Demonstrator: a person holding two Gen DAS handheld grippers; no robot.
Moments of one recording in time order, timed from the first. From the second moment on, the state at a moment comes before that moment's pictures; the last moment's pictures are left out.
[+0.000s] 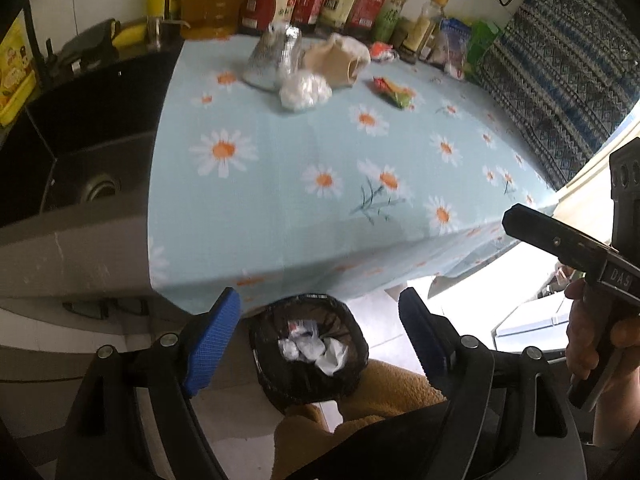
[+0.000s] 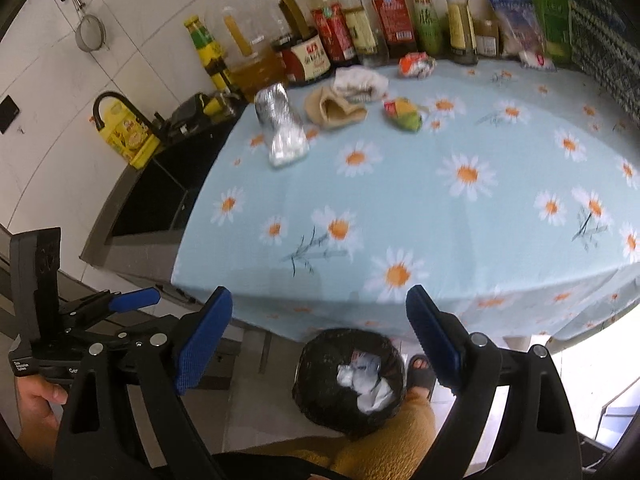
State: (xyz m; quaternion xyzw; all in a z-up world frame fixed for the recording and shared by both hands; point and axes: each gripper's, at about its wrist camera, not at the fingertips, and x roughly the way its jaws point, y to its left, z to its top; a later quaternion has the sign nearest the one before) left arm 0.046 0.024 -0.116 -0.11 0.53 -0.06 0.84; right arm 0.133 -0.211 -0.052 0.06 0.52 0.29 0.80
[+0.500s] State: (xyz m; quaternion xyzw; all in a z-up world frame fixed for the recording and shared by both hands) left arm 0.119 0.006 -0.081 -0.08 0.50 -0.03 0.86; right arm 0.215 -0.220 -0.041 0.05 0.49 0.32 0.81
